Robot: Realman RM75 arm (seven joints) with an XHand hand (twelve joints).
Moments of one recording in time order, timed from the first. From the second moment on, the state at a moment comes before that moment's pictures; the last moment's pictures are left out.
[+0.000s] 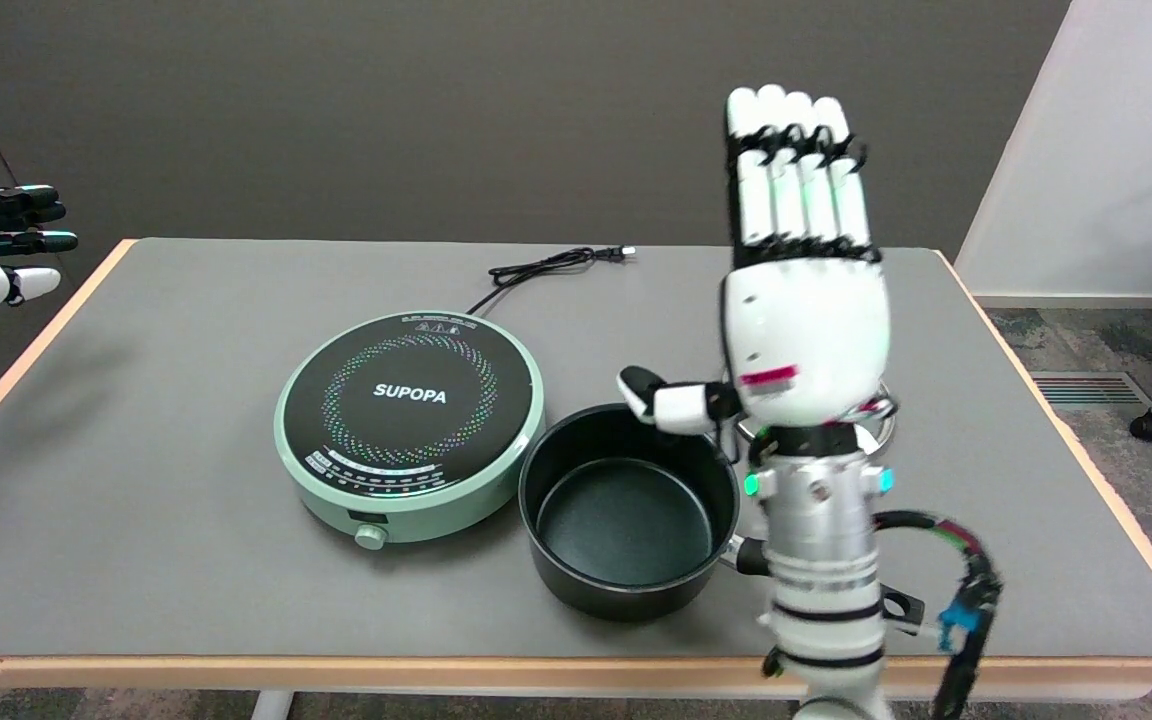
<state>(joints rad) -0.22 -1.41 -2.06 1.74 0.57 1.13 -0.71</state>
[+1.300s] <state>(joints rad) -0.33 -1.56 -2.55 1.39 0.30 1.74 -1.31</state>
